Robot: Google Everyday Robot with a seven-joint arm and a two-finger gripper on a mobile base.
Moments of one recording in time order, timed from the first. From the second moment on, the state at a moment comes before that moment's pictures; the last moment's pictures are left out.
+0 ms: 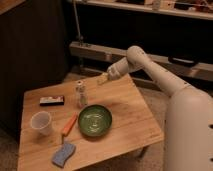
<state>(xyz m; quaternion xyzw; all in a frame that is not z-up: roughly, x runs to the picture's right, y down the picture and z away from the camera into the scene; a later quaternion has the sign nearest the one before) -0.051 -0.042 0.829 -0.47 -0.18 0.51 0.70</state>
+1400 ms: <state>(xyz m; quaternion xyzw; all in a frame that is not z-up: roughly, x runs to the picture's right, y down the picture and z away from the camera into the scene) -0.146 0.063 0.778 -0.55 -0.10 0.34 0.75</state>
